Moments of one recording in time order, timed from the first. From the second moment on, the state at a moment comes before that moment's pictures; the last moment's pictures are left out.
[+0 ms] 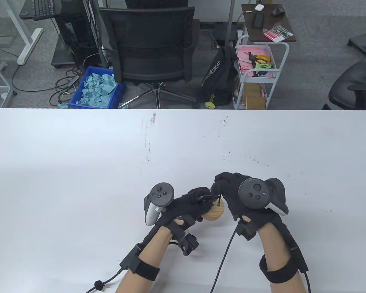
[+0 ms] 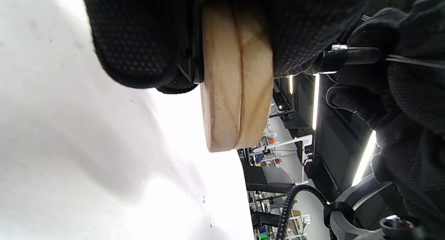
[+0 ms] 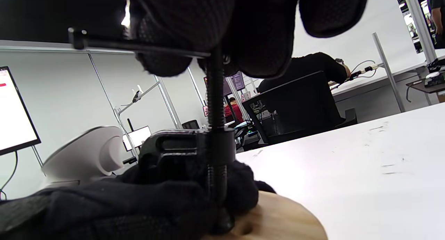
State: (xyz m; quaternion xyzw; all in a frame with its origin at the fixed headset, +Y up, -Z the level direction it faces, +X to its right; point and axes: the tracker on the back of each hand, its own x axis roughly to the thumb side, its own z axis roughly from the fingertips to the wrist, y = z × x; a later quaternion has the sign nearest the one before) left_hand -0.066 -0.760 -0.316 -0.17 -0.17 0.59 0.77; right_hand 0.147 -0.628 -0.302 0.25 -0.05 0.93 0.25
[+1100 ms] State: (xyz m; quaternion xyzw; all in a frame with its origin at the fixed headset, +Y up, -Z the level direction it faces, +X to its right) left_hand -0.072 -0.759 -0.316 -0.14 -0.15 0.58 0.79; right_hand 0.165 -0.624 -0.303 0.12 -0.07 0.98 0.15
